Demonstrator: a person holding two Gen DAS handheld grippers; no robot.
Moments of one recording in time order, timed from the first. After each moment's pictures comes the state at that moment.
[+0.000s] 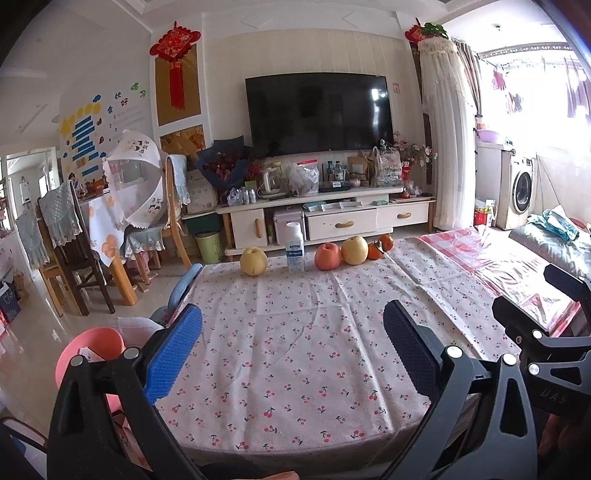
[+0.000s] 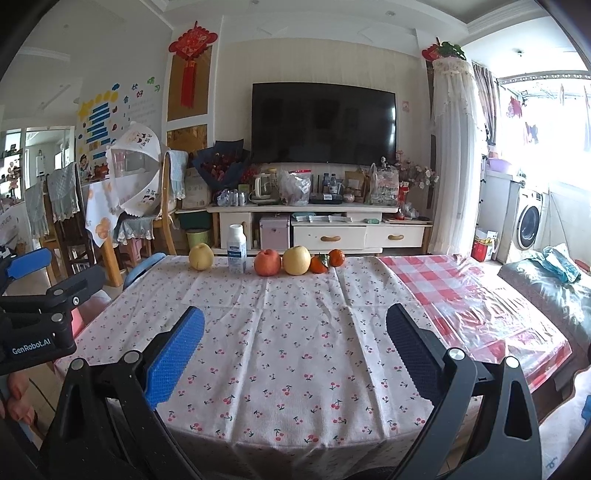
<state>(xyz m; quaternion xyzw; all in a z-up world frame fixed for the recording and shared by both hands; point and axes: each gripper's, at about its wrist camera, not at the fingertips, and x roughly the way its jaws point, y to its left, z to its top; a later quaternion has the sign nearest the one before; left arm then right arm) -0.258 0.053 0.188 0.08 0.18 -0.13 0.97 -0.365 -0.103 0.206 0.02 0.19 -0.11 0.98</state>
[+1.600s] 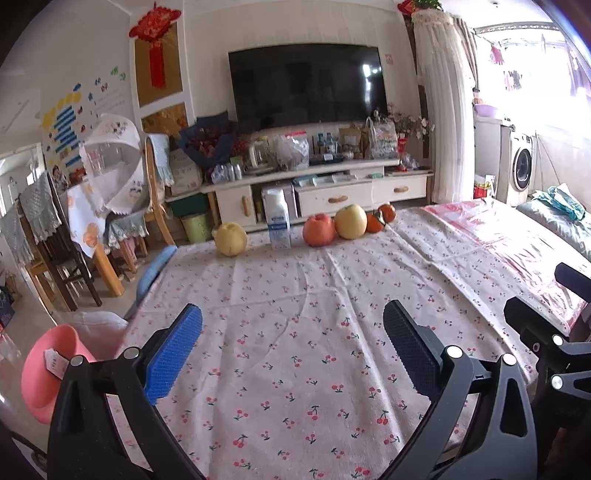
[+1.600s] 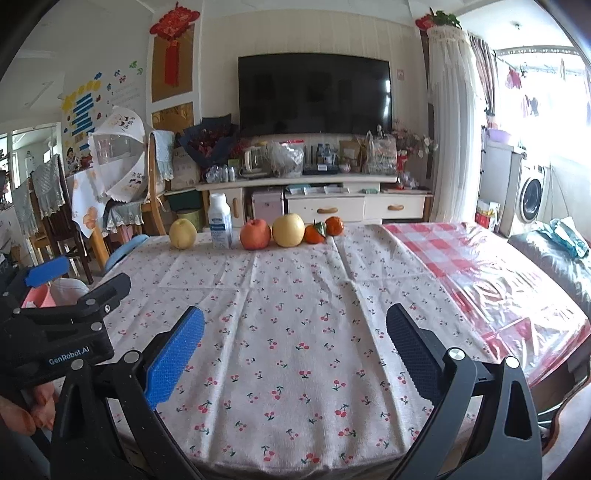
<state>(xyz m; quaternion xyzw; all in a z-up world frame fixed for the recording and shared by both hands) -0.172 0.007 0.124 0.10 0.23 -0.14 0.96 -0.295 -0.134 0.150 0.05 0.24 -0.12 0.96</state>
